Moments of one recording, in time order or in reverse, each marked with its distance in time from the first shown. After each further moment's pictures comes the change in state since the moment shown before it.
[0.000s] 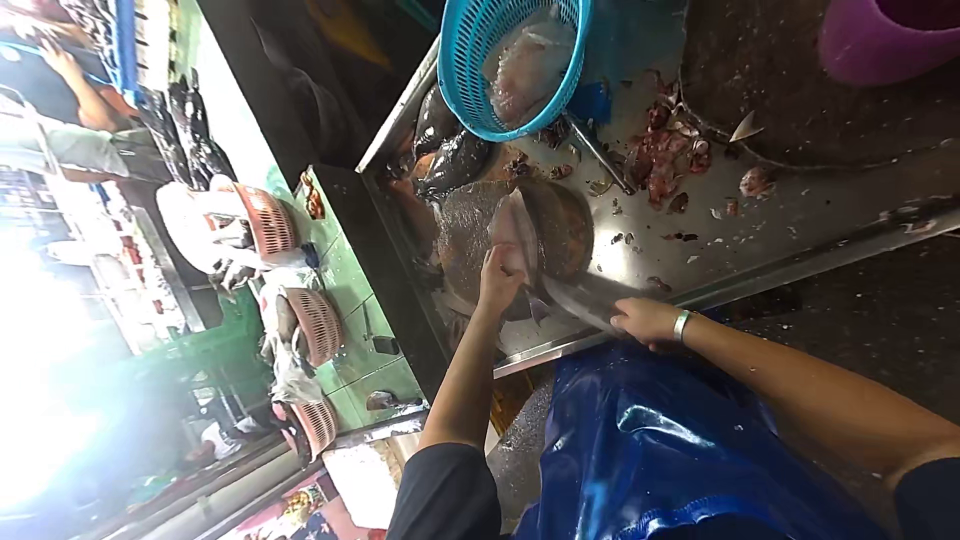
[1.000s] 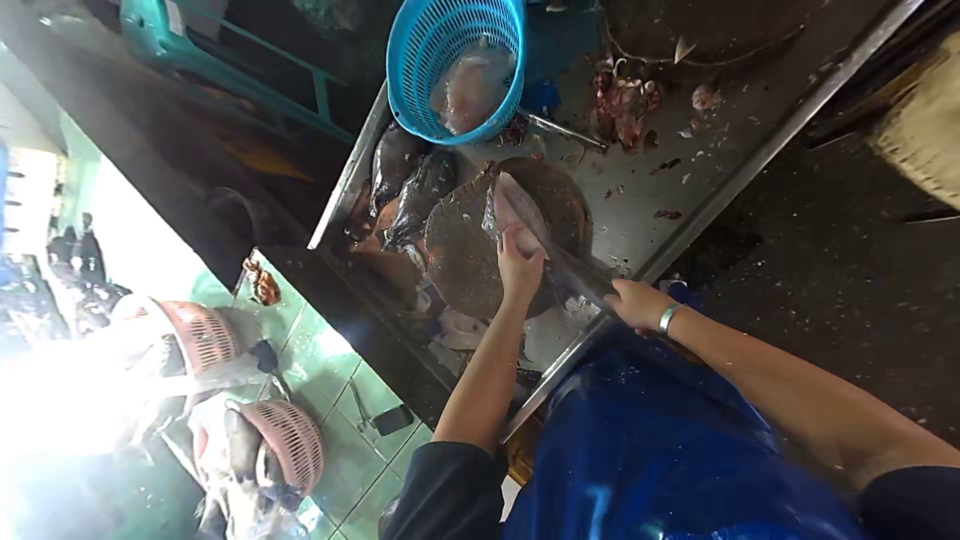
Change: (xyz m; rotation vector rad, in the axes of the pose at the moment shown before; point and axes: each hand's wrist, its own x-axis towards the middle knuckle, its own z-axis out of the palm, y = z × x) left_hand 0.001 -0.040 0.005 -0.100 -0.073 0.219; right_hand 0.056 -0.073 0.175 0.333 0.591 0.182
